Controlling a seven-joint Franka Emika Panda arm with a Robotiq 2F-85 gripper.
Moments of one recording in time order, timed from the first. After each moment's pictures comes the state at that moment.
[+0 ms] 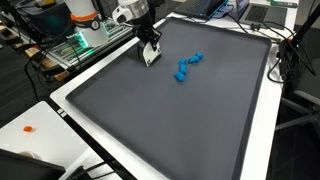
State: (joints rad) arm 0.04 -0.05 0.03 -2.74 0.70 2.77 0.86
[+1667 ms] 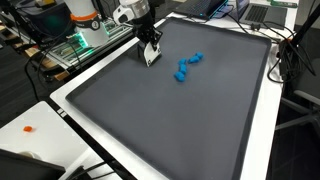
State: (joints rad) arm 0.04 -0.05 0.04 -2.75 0.67 2.78 0.84
